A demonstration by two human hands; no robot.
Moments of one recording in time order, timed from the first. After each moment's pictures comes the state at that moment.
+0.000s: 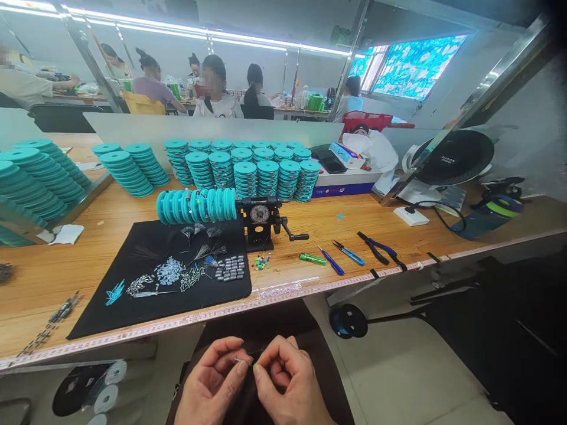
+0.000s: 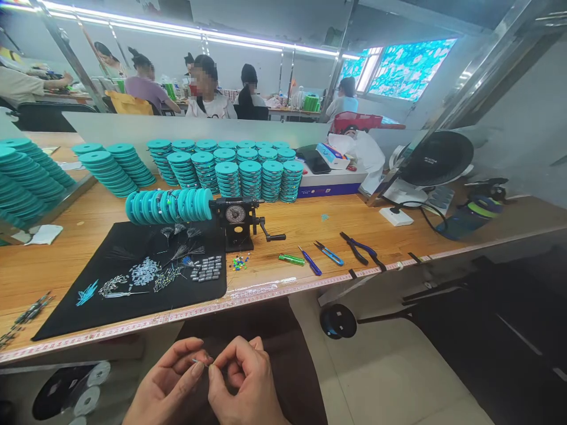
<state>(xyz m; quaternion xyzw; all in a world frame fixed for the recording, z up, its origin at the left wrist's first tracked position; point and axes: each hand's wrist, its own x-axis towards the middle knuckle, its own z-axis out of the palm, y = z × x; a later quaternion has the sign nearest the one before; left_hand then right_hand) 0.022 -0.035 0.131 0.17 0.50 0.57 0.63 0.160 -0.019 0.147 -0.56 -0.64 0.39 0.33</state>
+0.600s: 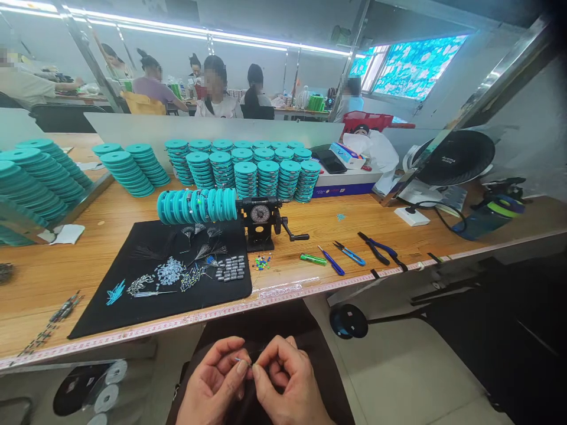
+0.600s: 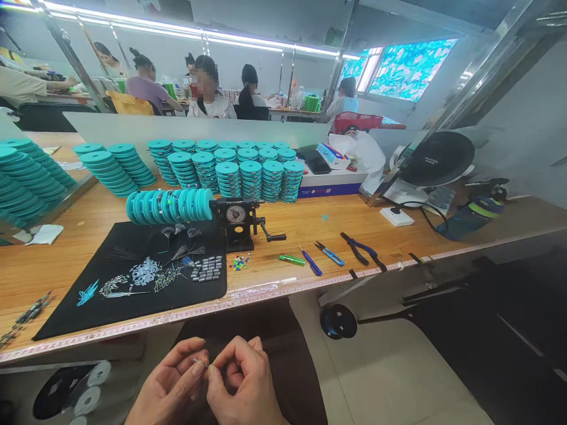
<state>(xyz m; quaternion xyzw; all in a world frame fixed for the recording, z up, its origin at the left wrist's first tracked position) 0.024 -0.032 0.138 0.14 0.50 0.56 0.65 0.157 -0.018 0.146 -0.56 -0.66 0.37 0.33</state>
